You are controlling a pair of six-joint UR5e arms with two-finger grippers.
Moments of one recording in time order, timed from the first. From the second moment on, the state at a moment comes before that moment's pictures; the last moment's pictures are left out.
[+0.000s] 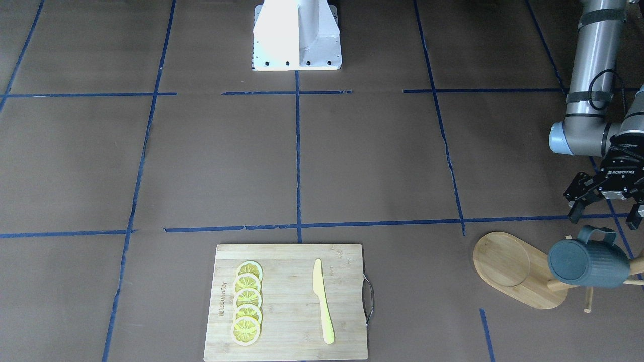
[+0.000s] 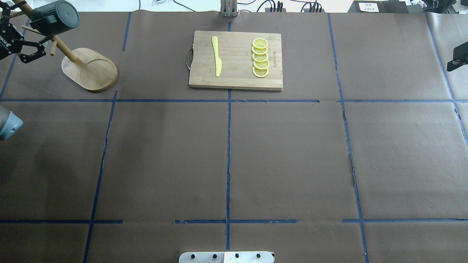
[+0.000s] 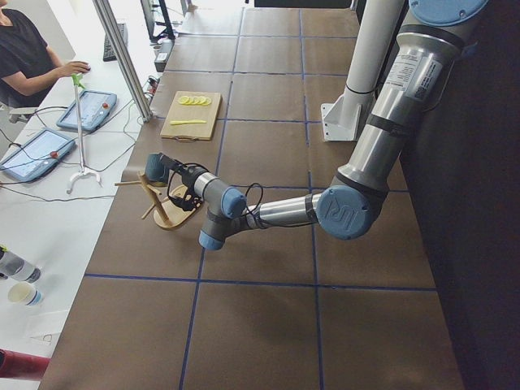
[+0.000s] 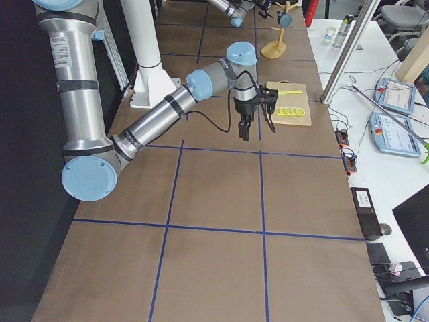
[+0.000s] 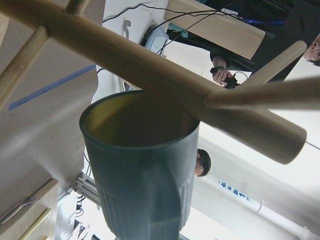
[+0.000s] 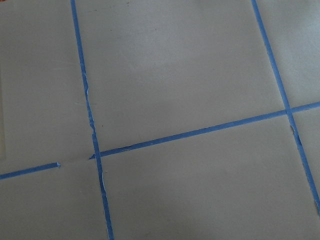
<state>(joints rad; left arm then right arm) -1.10 -1.91 -0.97 -3.77 -1.70 -2.72 1.30 -1.47 2.16 -1.80 2.22 0.74</state>
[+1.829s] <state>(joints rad) -1.36 -1.77 -1.08 -3.10 -2.04 -0.92 1.40 -1.52 2.03 -1.84 2.24 0.44</state>
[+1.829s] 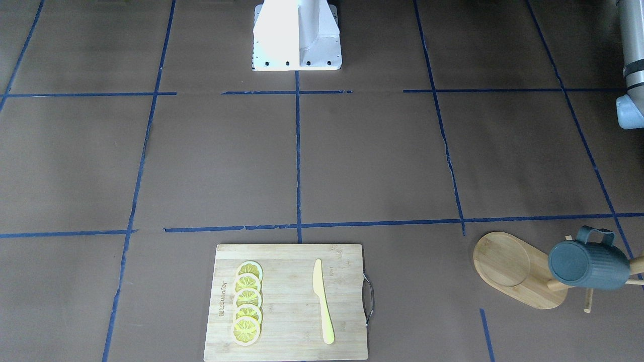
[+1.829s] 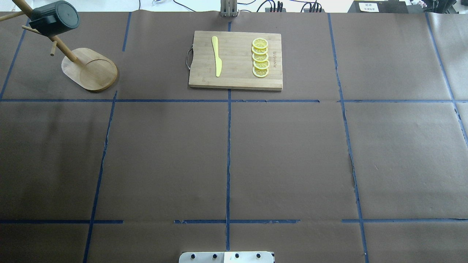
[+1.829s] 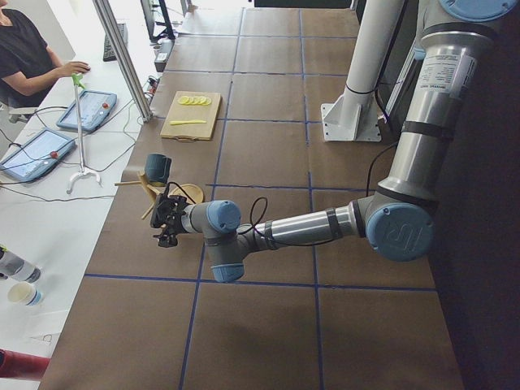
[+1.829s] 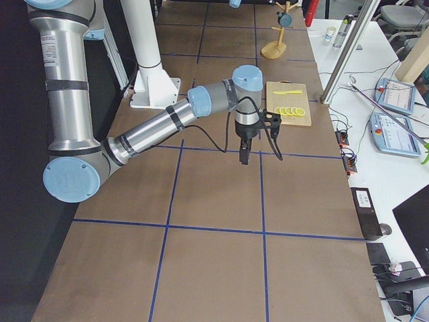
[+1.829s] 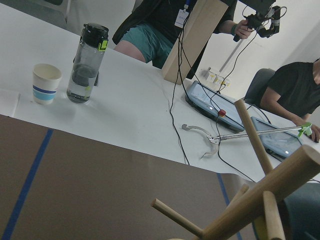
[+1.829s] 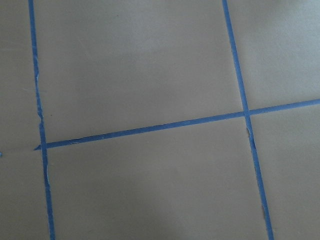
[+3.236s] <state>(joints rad) -1.53 -1.70 -1.36 -1.99 -2.50 -0.27 1.43 -1.54 1.86 -1.83 2.25 0.18</state>
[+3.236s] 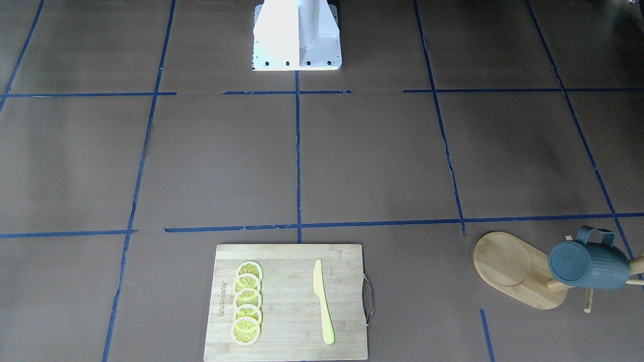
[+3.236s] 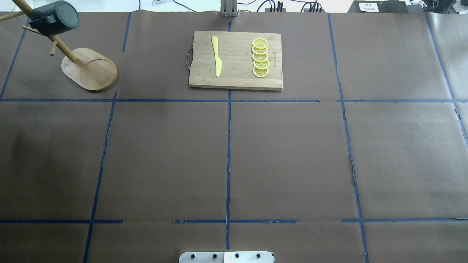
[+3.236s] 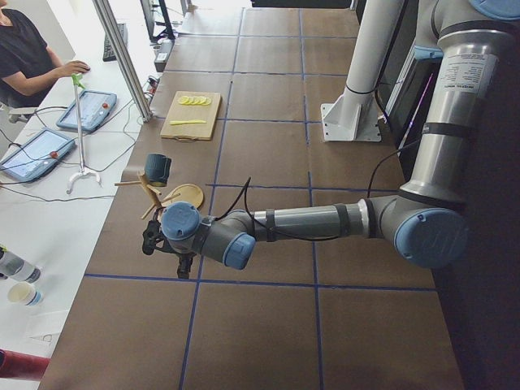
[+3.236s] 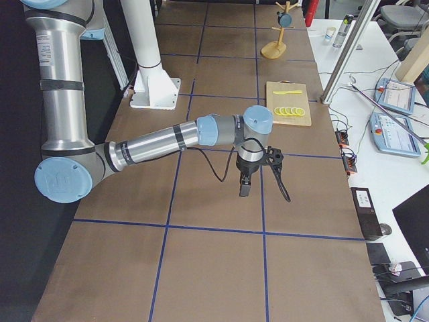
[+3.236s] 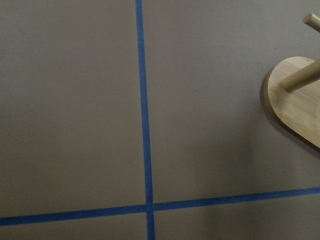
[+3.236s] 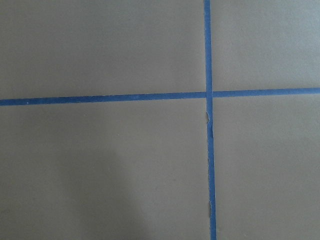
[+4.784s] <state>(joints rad) -1.54 -1.57 -1.71 -1.46 -2.29 0.00 1.49 -1.60 1.80 -1.82 2.32 -0.01</state>
